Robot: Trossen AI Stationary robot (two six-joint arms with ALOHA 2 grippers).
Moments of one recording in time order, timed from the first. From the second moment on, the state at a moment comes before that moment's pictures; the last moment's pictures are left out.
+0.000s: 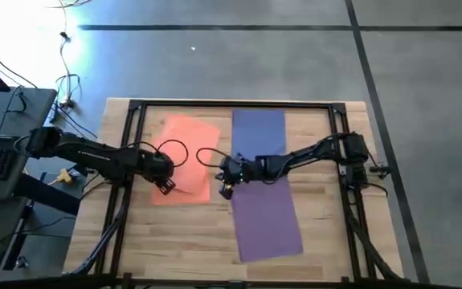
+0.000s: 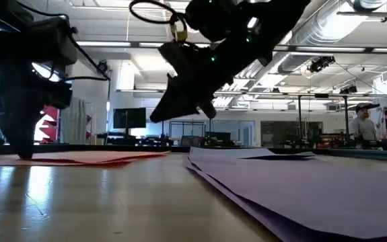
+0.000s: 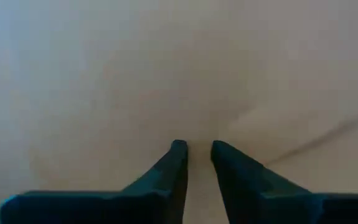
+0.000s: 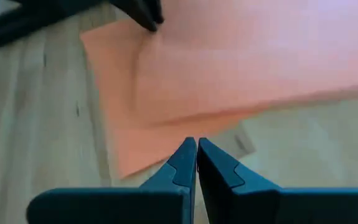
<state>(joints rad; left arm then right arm) -0.08 1.08 0.38 -0.65 -0.04 -0.86 0.05 2.01 1.20 0.13 0.10 0.41</state>
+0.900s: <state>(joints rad) 0.24 1.23 0.53 -0.94 -0.46 -0.79 0.05 2.12 1.26 0.10 0.01 0.35</state>
